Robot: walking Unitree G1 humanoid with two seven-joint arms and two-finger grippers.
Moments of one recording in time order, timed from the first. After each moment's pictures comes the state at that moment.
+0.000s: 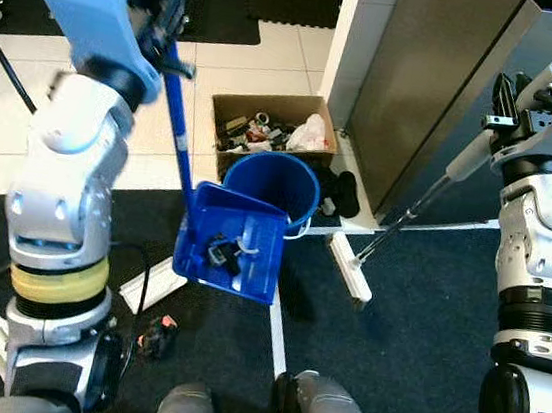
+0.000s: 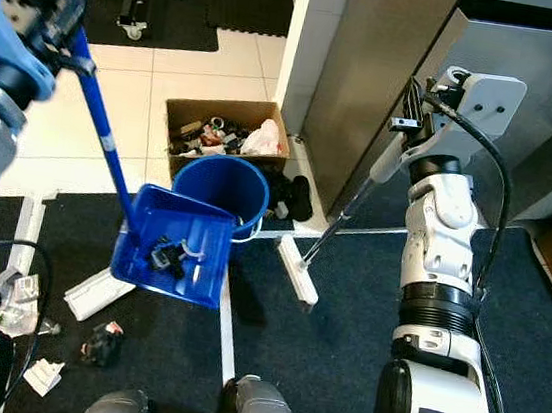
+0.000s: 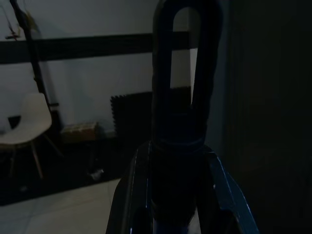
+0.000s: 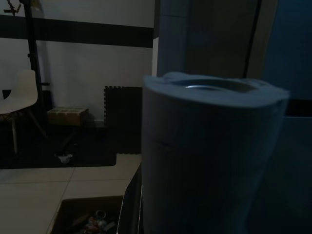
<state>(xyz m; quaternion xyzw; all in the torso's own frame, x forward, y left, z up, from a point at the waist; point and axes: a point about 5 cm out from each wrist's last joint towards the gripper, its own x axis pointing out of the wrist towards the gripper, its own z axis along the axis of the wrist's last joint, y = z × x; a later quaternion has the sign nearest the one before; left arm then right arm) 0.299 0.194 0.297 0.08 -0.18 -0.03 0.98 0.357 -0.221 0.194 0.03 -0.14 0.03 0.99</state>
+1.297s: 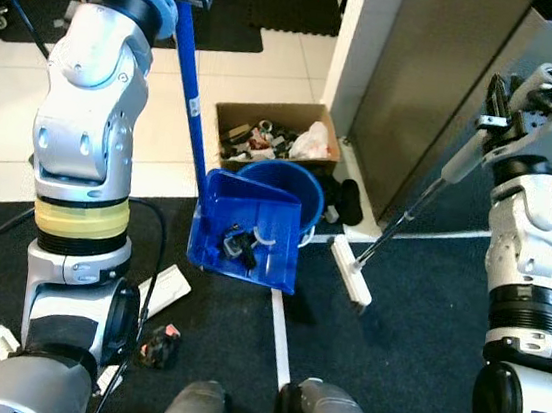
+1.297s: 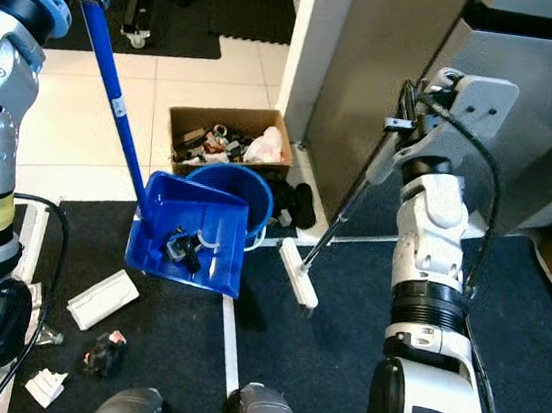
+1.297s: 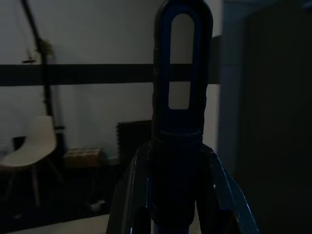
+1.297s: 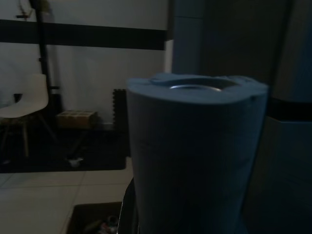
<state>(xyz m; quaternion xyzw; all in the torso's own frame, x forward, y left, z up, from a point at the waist) 0.327 0.180 0.328 0.06 -0.24 -0.03 0.97 0.359 -0.210 0.192 0.05 -0.15 0.04 0.99</state>
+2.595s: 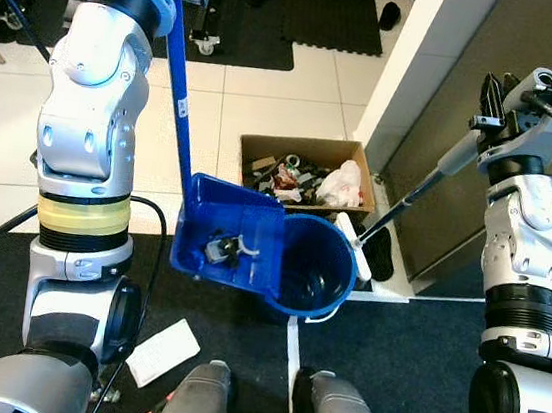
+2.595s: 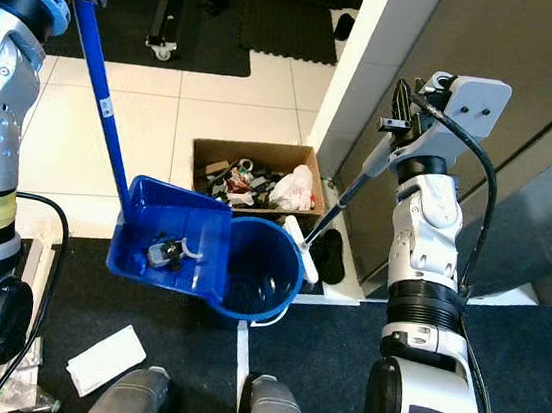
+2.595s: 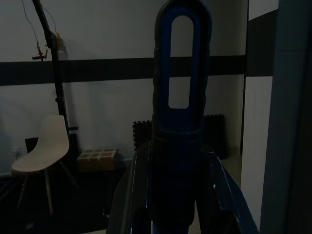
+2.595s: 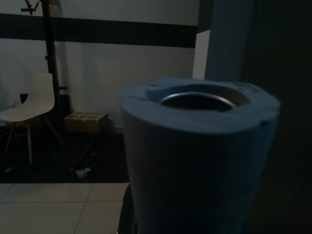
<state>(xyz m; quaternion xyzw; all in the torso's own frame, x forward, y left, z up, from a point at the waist) 0.330 0.176 0.326 0.07 -0.24 -0.03 0.97 0.359 -0.211 0.191 0.05 -0.15 0.03 0.99</state>
